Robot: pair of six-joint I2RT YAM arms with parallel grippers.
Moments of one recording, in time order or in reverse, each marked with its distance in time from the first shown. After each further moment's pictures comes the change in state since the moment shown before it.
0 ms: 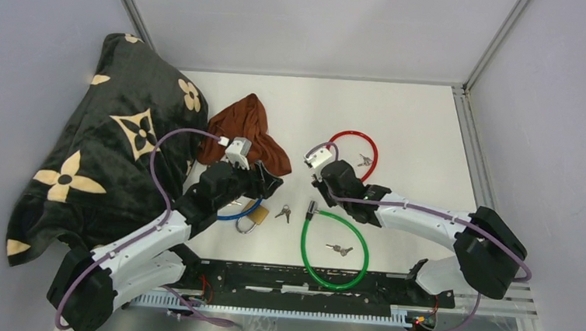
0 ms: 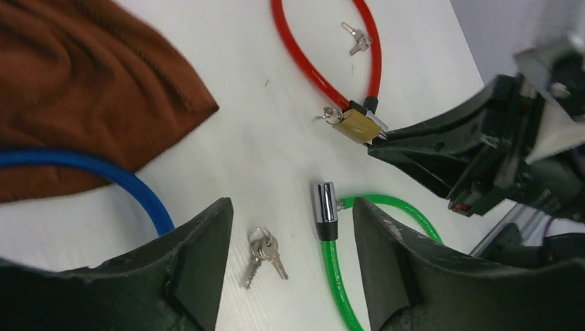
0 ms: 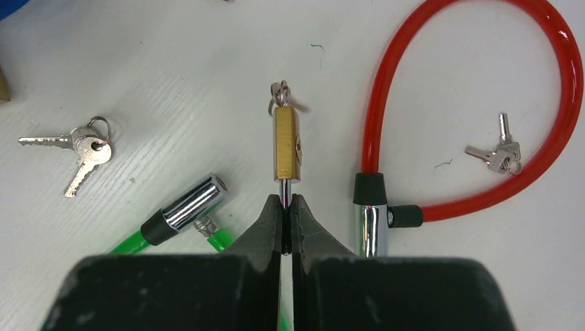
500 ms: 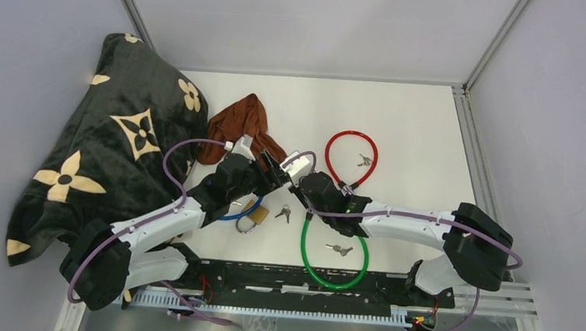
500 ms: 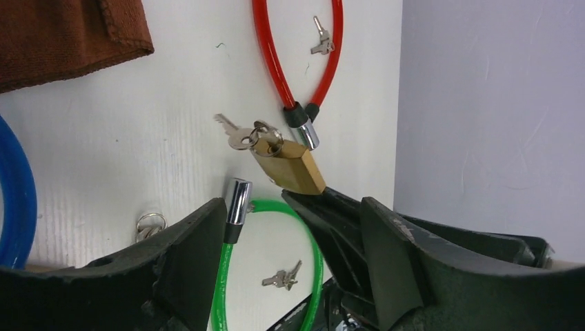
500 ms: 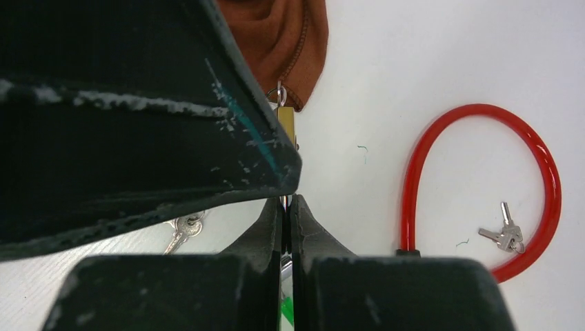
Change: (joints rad) left arm -0.032 0.226 0.064 0.026 -0.009 -0.585; right arm 0.205 0.080 0.042 0.237 0.193 -0.026
